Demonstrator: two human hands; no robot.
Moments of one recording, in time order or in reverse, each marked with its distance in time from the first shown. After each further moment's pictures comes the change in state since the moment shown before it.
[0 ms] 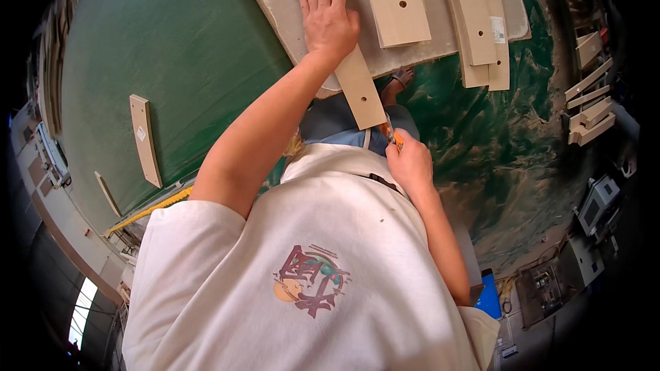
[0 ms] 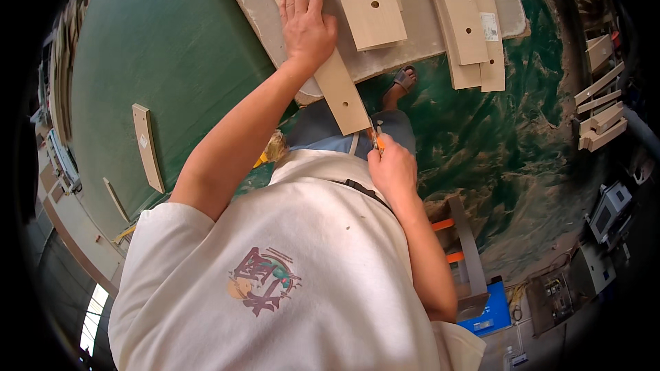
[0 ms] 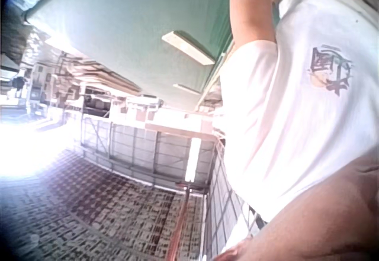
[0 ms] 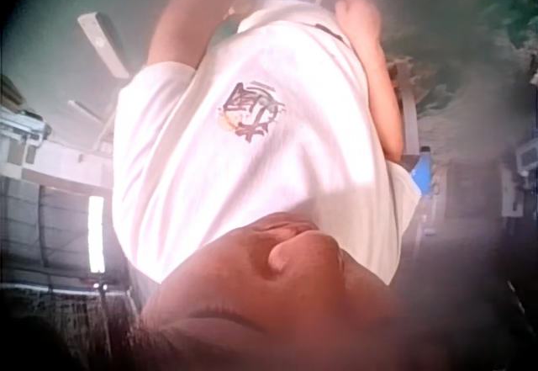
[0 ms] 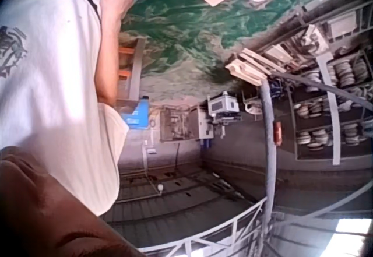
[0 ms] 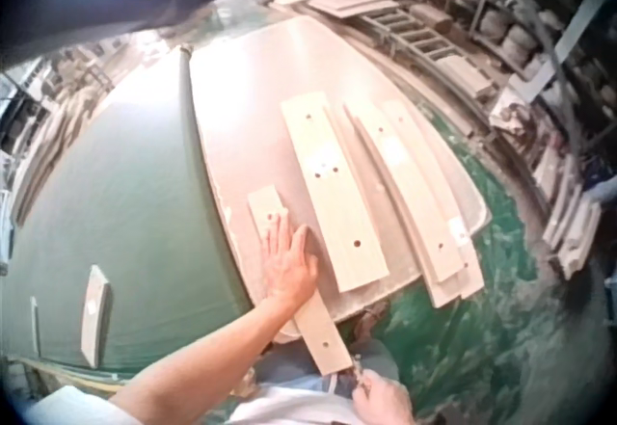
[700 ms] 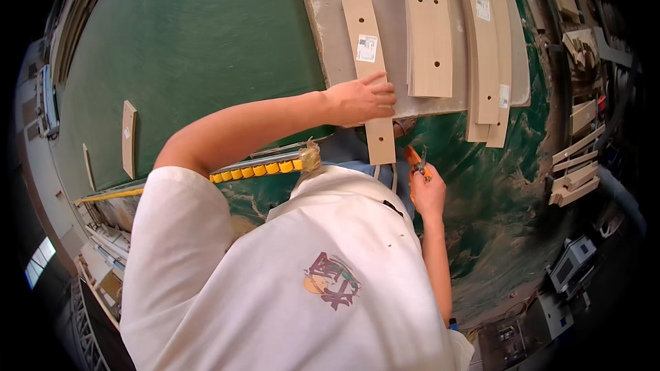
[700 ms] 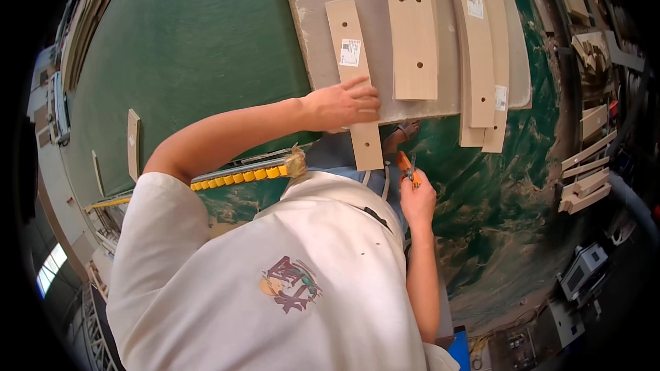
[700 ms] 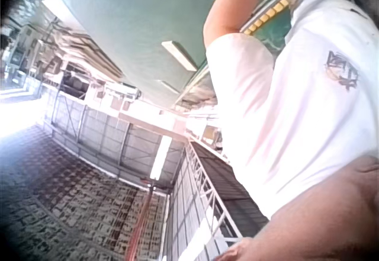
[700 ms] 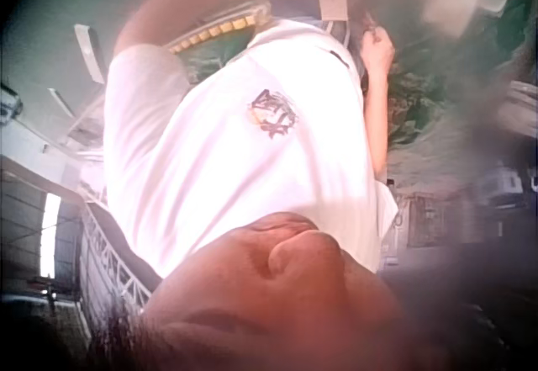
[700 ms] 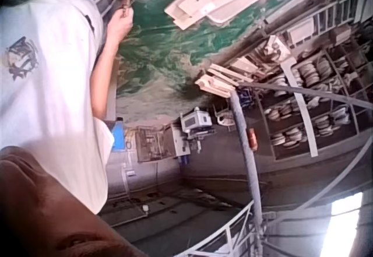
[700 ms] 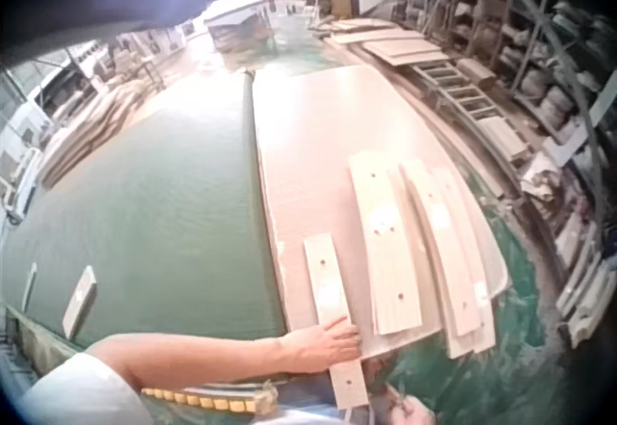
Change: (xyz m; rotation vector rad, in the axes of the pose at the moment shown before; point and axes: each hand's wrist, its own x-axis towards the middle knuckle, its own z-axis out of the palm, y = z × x) left_hand -0.016 -0.016 -0.092 -0.103 -0.791 0.894; right_hand 0.024 0.044 -0.007 0.355 0.094 0.130
